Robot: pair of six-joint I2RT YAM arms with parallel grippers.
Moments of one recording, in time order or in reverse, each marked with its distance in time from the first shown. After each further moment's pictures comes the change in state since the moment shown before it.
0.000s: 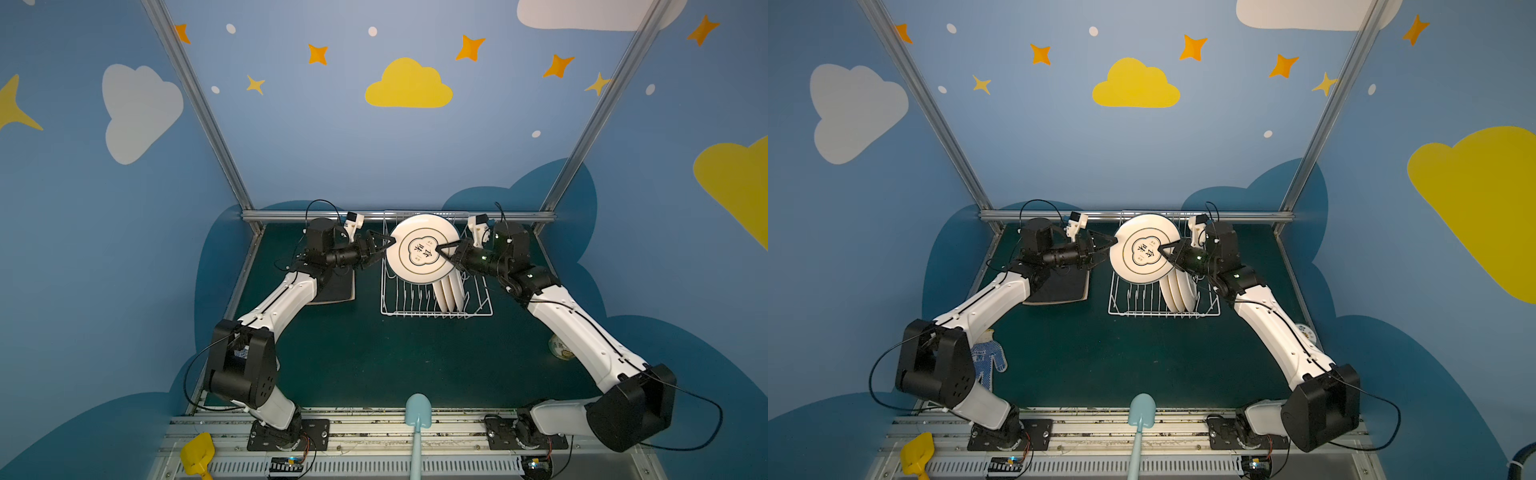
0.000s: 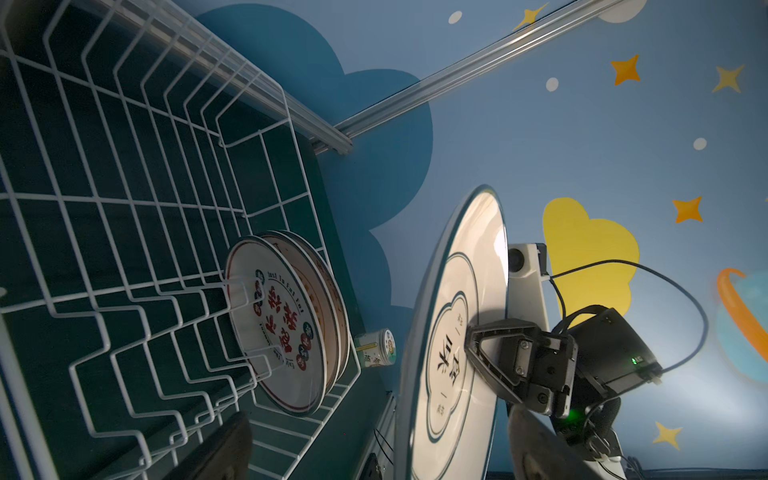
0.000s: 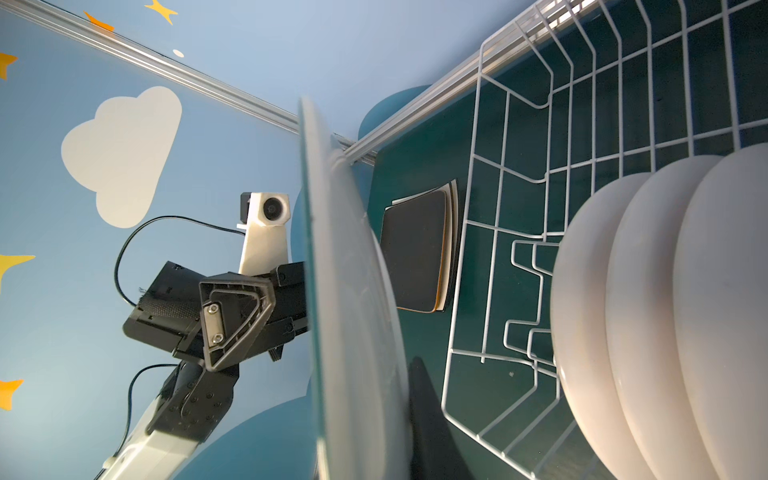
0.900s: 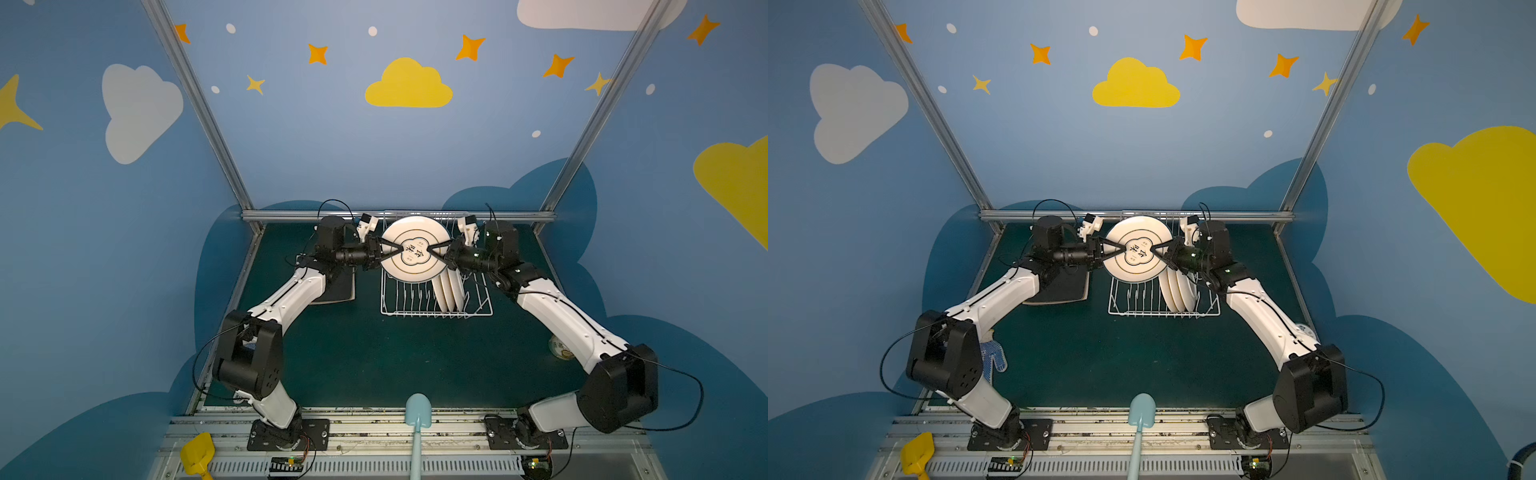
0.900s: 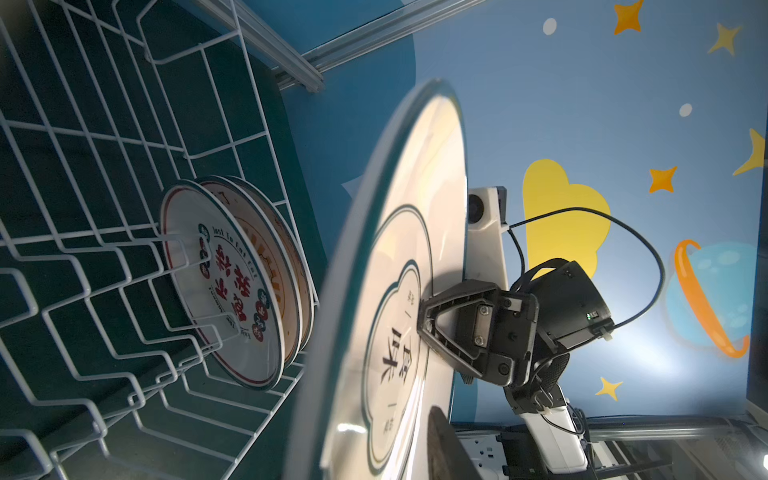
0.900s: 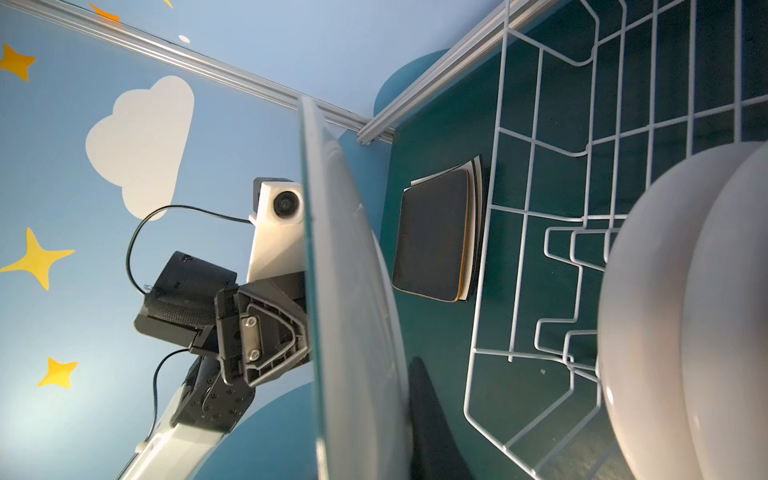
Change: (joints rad) left arm -0.051 0.061 0.048 -0.007 0.086 -0.049; right arm 0.003 0.088 0.002 0.096 -0.102 0.076
